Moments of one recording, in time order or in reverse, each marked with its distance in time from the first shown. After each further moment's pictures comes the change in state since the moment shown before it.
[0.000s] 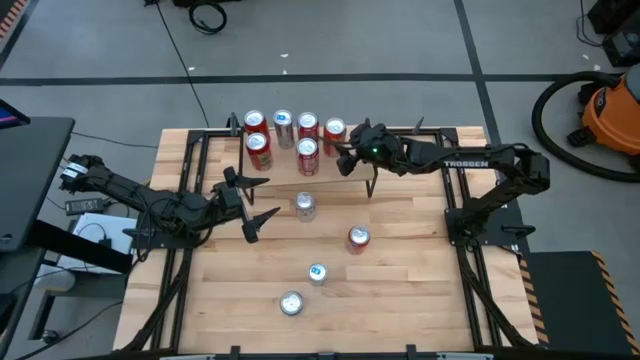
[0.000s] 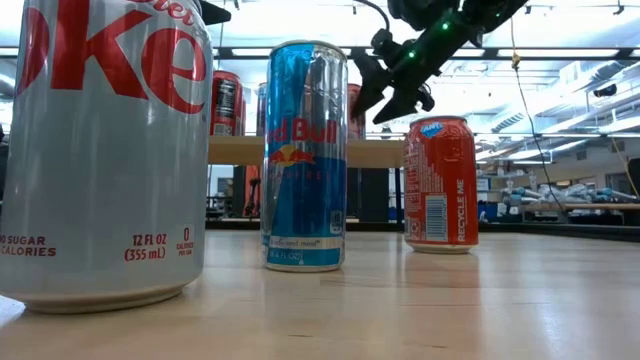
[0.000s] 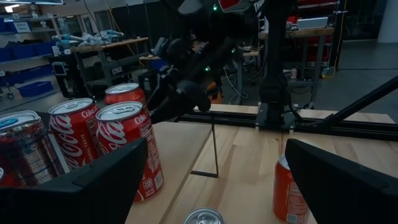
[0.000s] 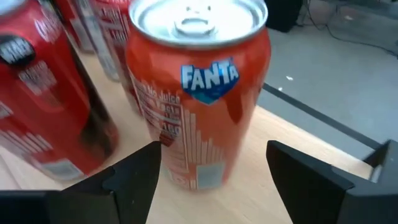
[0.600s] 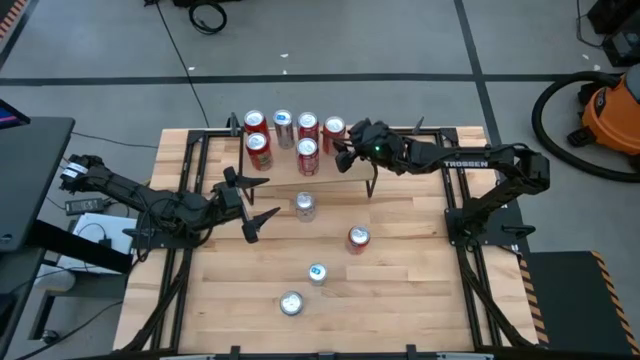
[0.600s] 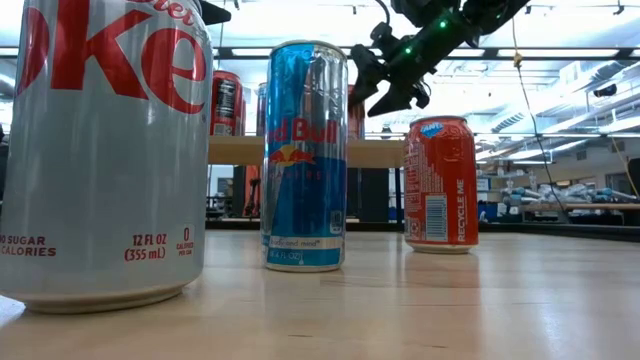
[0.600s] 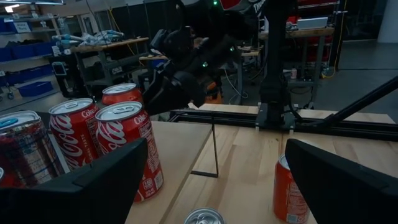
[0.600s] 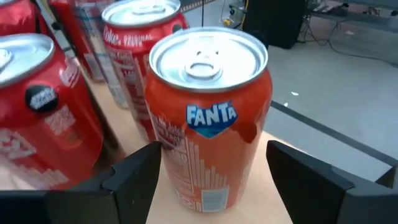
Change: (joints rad) left arm 0.000 0.000 0.000 0.000 0.000 0.000; right arm -0.008 0.000 -0.006 0.098 0.000 -0.009
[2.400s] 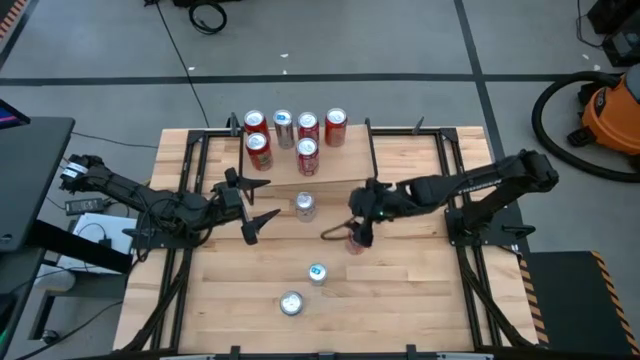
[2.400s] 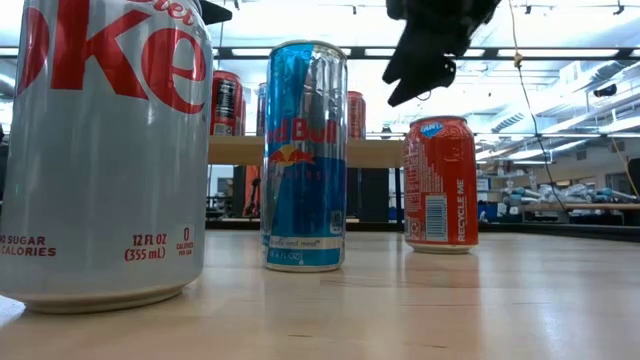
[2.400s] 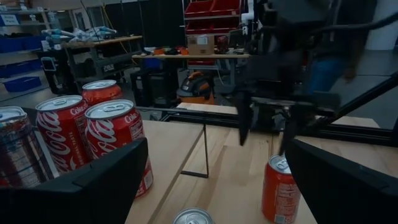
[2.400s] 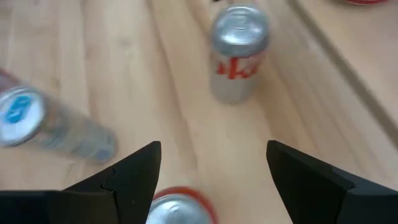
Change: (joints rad) left arm -0.001 0.000 0.000 0.001 0.027 -0.036; right arm 0.457 -0.035 0.051 -0.487 -0.188 0.096
